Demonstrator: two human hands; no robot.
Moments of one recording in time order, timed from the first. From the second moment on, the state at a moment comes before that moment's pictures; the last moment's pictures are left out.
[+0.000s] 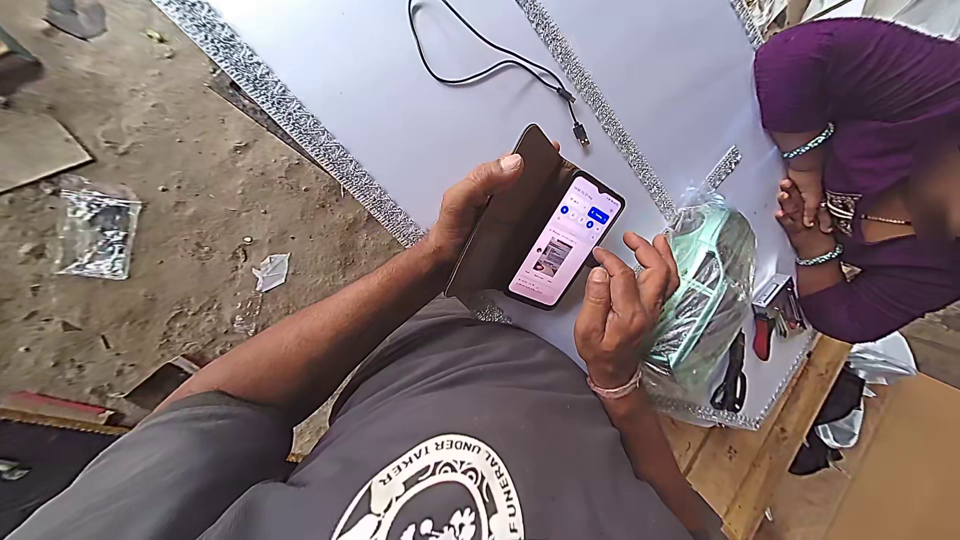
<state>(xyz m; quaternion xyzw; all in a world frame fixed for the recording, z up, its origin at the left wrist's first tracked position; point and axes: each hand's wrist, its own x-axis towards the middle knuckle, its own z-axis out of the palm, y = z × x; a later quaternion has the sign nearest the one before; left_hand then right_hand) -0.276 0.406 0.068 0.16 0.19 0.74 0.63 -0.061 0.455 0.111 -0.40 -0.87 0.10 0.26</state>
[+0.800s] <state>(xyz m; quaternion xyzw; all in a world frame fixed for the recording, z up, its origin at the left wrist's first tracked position) -0.270 0.405 0.095 0.11 0.22 0.74 0.63 -0.048 0.448 0.116 -0.31 -0.90 0.18 0.26</state>
